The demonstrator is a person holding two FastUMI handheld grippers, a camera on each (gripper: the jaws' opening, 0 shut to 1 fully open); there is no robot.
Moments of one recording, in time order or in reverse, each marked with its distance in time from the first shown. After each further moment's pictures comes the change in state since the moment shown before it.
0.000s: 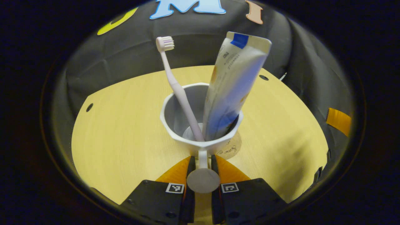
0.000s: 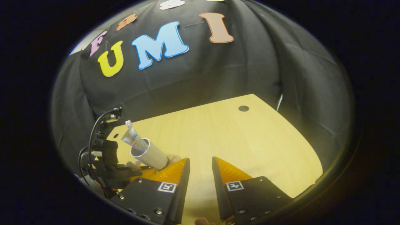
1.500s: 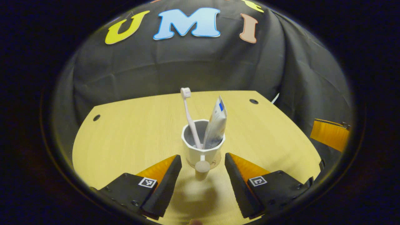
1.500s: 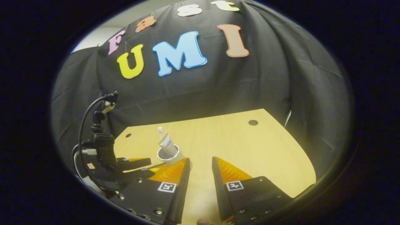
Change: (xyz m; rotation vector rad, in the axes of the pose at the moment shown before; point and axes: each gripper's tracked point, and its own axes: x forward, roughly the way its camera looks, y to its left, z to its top) left arm -0.089 -0.020 0.045 -0.042 -0.312 0.018; right arm -0.047 0.034 0.027 -0.112 -0.126 0.115
